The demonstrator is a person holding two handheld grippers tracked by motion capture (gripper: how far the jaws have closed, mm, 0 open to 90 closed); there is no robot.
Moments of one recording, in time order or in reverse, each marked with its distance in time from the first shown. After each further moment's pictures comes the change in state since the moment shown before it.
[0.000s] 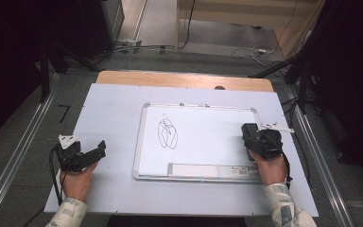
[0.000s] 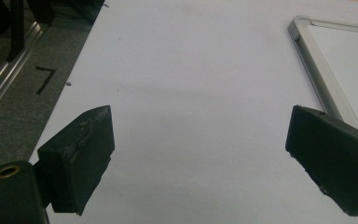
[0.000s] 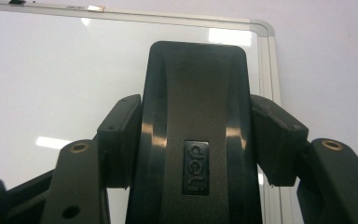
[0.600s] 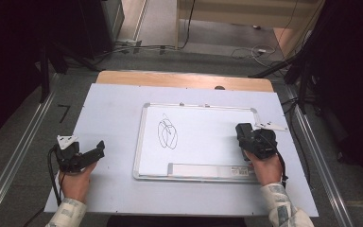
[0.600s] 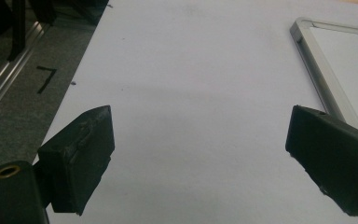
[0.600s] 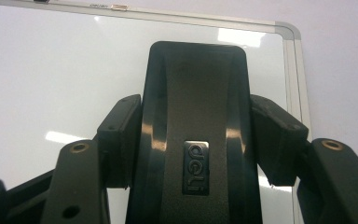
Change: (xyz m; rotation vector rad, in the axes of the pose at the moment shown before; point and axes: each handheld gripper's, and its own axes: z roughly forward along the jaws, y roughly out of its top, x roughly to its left) left arm 0.002 0.000 -0.002 -0.002 0.002 -0.003; right arm 0.014 0.002 0.001 0.009 0.034 -0.019
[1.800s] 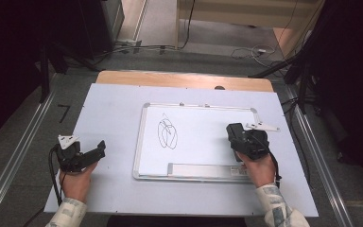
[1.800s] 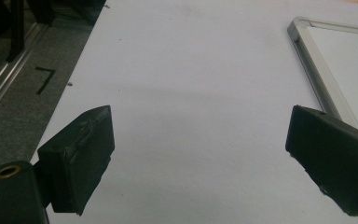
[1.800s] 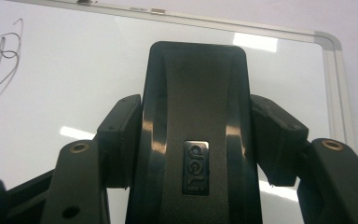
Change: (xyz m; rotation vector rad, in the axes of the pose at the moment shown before) left arm -0.002 0.000 0.001 0.000 -0.003 0.007; right arm 0.027 0.003 -0.003 -0.009 0.067 -0.045
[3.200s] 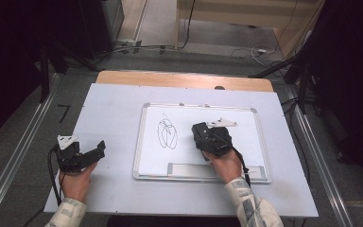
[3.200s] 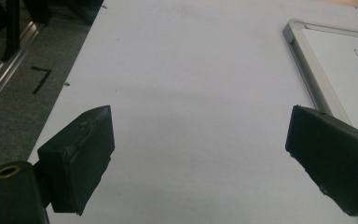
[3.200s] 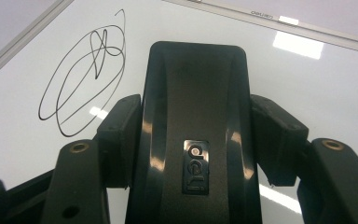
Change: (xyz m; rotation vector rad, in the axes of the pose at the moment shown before) left arm 0.001 0.000 -0.003 -0.002 -0.013 -0.011; right arm 0.087 0.014 0.038 0.037 0.125 -0.115
